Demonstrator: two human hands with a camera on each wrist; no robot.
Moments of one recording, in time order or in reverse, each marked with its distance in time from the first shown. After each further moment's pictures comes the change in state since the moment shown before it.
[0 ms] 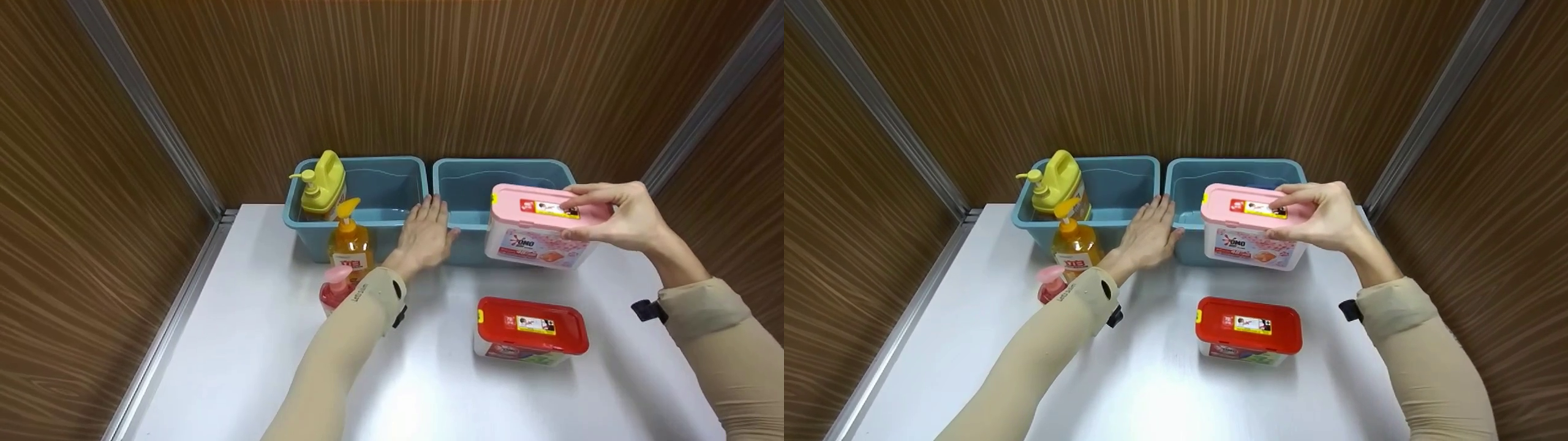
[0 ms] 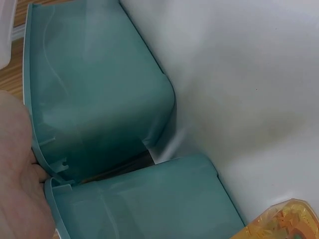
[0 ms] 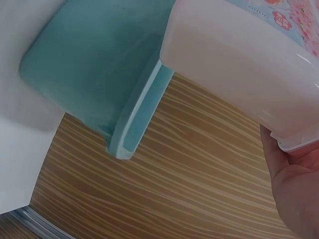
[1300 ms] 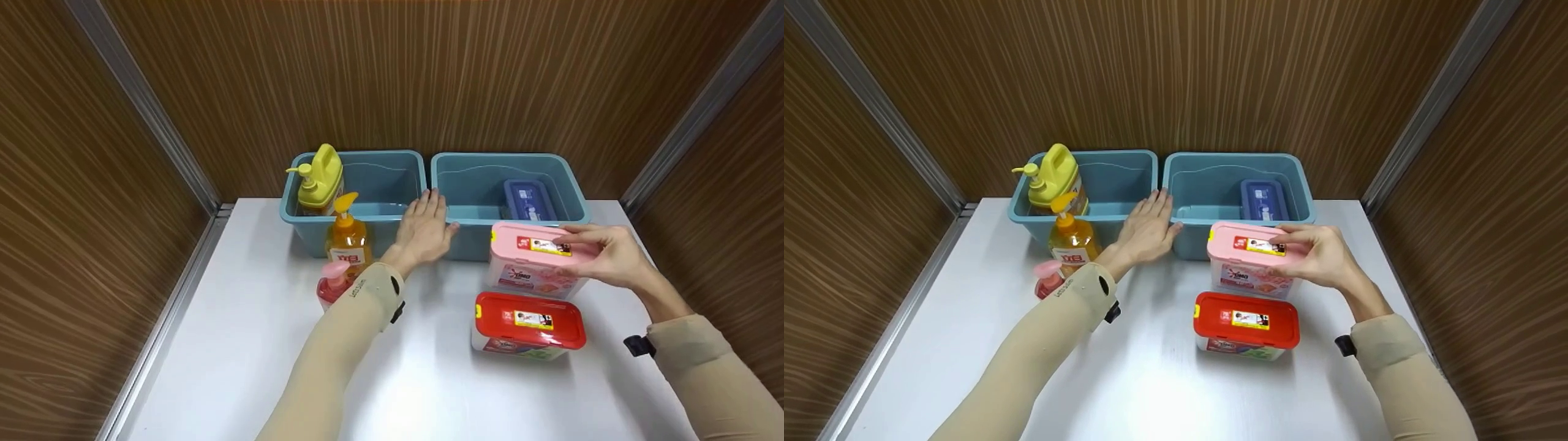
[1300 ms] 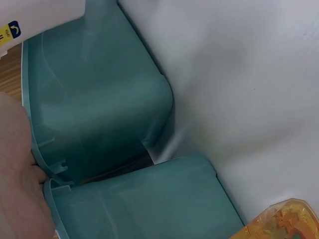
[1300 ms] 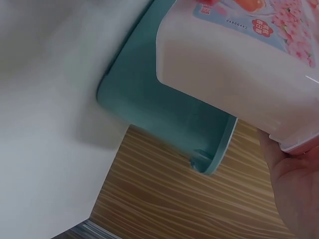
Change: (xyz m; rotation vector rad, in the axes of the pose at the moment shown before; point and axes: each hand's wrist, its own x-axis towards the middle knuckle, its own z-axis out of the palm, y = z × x) left_hand 0.002 0.003 0.000 0.030 -0.001 0.009; right_hand -0.058 0.042 0.034 -0.020 -0.061 0.093
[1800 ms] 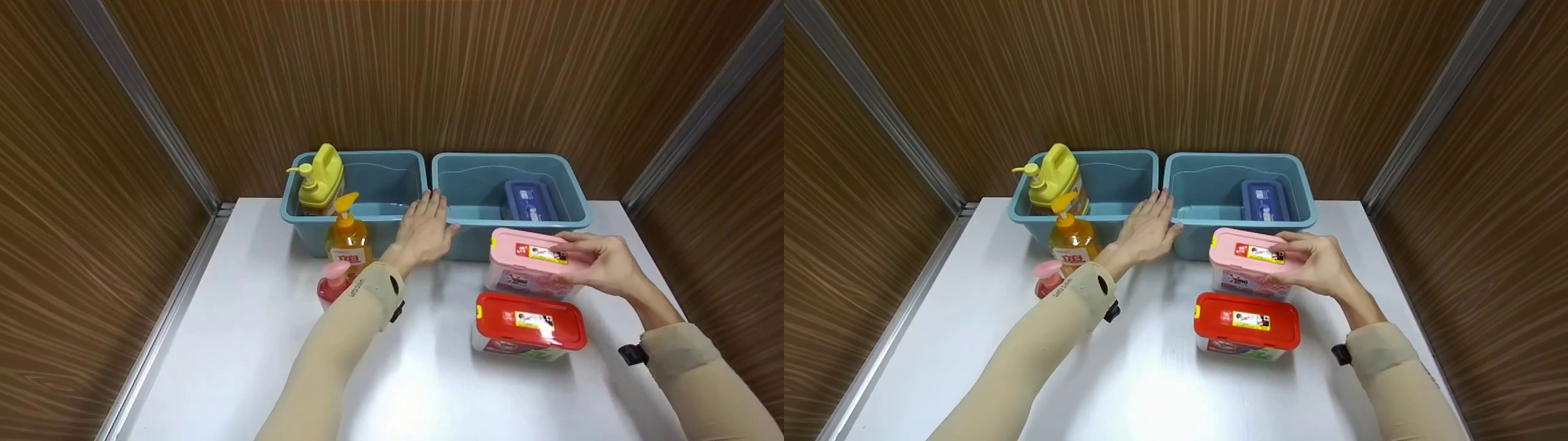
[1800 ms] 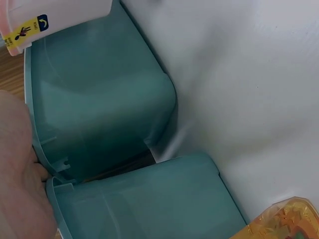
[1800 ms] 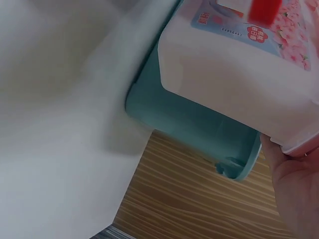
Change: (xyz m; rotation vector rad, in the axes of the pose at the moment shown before) left_hand -0.001 0.000 -0.003 0.015 -0.028 -0.005; right_hand -0.007 0.021 0.015 -0.009 0.000 0.029
